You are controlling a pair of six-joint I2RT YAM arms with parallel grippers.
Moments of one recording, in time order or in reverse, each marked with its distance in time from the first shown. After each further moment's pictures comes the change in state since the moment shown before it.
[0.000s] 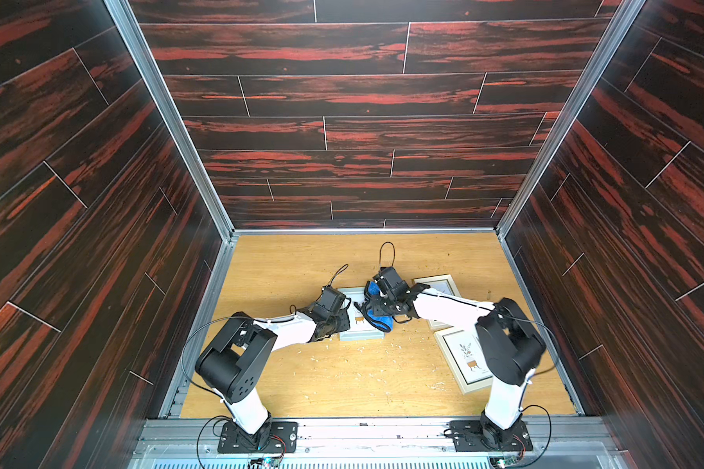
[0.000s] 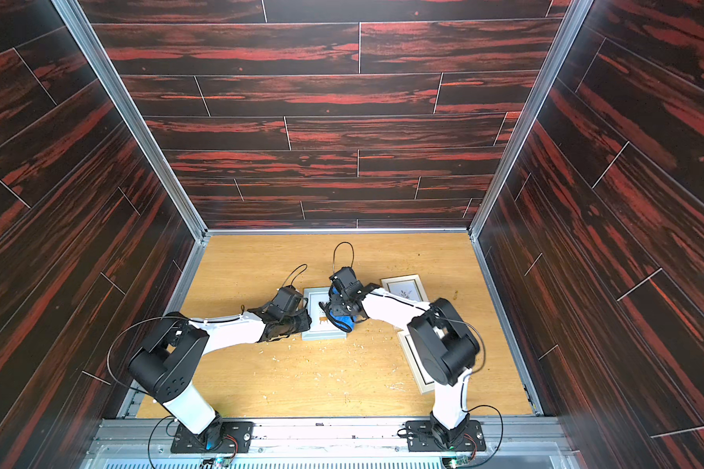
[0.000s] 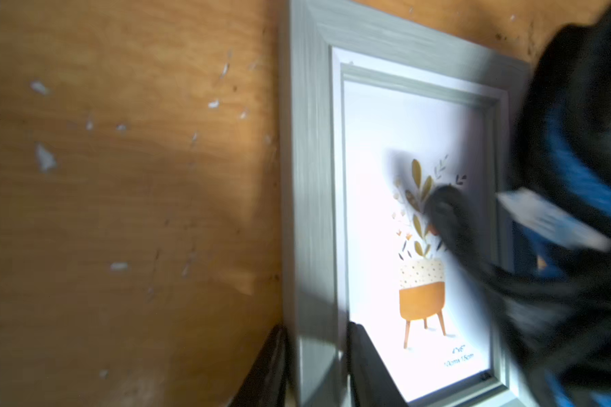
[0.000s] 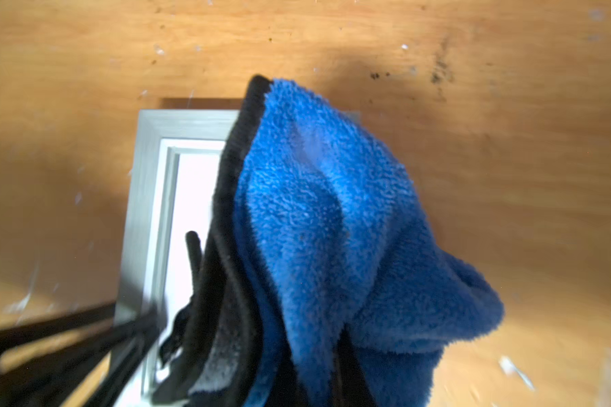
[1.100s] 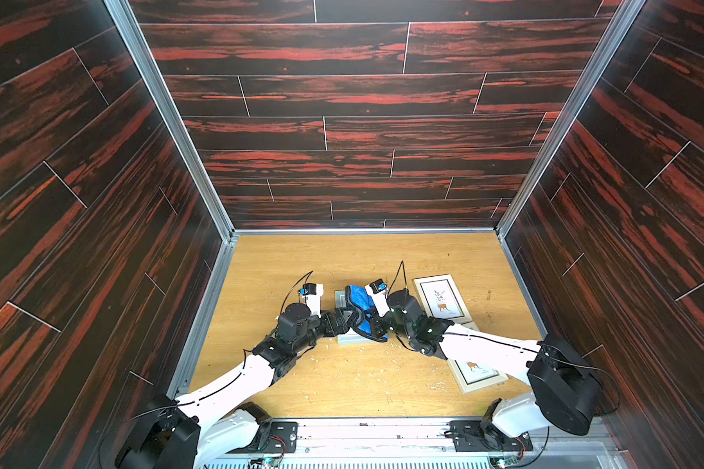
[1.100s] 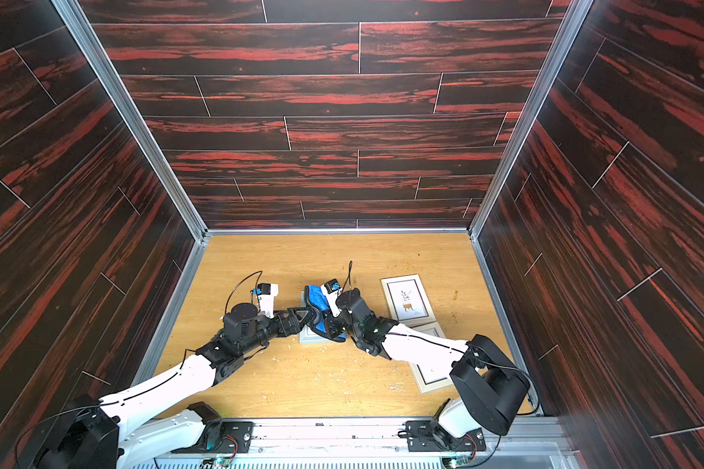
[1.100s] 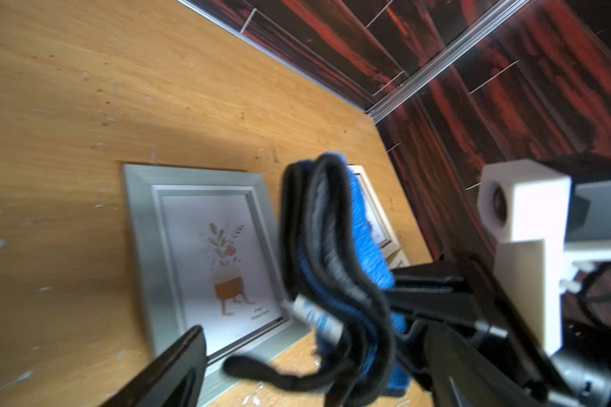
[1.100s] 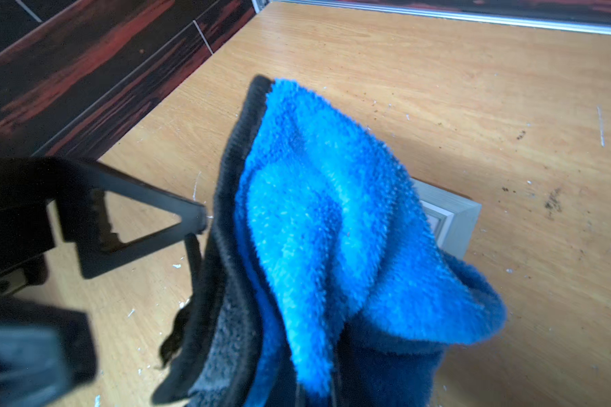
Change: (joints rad) left arm 0.011 -0.582 -0.345 0.413 0.223 -0.026; right arm 0.182 -0.307 -0.348 0.473 -0.067 -0.251
